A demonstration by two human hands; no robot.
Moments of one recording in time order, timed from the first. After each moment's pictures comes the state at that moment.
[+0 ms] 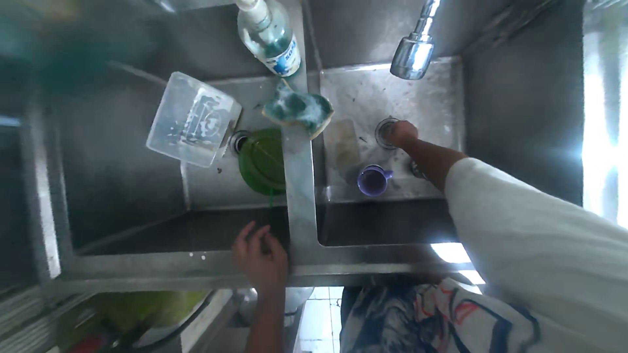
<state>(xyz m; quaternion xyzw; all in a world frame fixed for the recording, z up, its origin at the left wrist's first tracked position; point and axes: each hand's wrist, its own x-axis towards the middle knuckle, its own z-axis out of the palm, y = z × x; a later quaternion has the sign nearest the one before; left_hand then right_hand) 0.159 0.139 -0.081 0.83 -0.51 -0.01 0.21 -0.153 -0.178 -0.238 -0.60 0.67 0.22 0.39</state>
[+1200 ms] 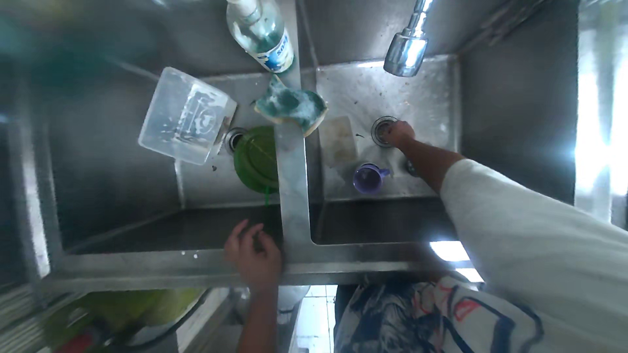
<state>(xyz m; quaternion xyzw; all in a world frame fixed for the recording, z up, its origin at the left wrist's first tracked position) 0.159 0.138 -0.081 0.84 -0.51 -0.02 0.20 -0.168 -0.174 -0.263 -0.58 0.69 0.17 0.40</state>
